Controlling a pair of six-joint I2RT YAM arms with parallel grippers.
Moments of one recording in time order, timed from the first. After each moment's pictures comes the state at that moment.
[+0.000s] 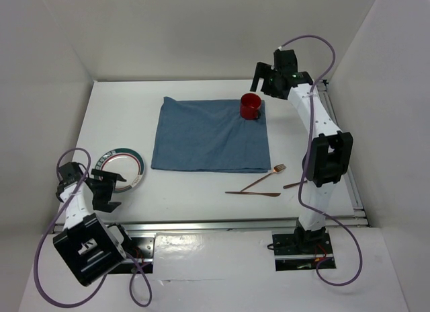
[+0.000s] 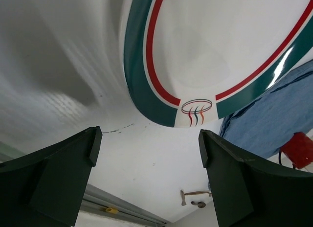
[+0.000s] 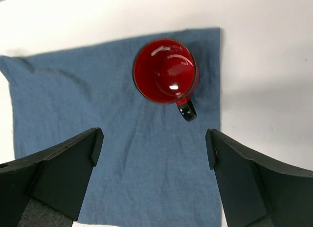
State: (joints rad) left arm 0.67 1.05 0.55 -0.73 0.32 -0.79; right arm 0.18 1.96 1.94 -0.67 0.00 0.37
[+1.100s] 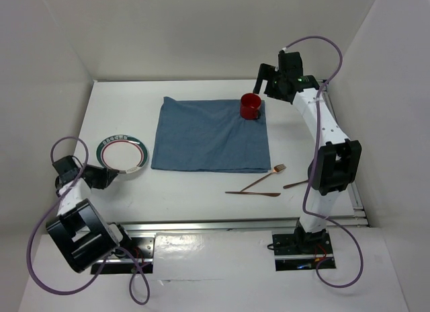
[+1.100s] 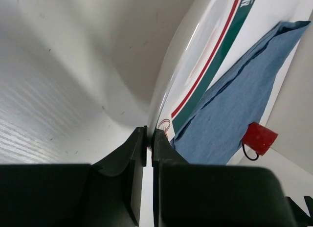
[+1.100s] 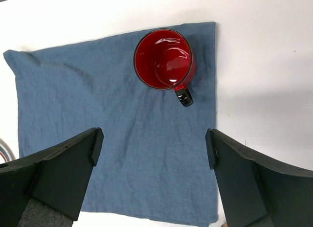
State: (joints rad) left arm 0.68 1.17 0.50 -0.29 0.49 -0.82; right arm 0.17 1.84 1.82 -0.65 0.00 0.37
